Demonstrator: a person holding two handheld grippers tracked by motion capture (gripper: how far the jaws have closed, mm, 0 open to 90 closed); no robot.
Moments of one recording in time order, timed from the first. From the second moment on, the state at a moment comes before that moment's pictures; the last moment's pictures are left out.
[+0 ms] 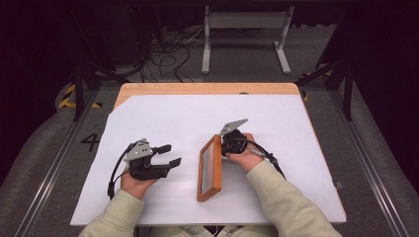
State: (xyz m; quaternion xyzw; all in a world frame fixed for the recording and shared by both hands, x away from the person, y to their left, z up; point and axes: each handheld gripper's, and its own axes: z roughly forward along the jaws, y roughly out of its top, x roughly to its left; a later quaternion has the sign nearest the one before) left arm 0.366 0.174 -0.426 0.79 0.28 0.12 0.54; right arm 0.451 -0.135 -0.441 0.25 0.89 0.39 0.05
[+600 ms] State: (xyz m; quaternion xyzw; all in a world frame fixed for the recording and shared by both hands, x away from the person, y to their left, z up) left arm 0.371 0.177 -0.426 0.79 0.29 0.12 0.53; right arm 0.445 -0.154 -0.418 0.28 0.88 0.37 0.06
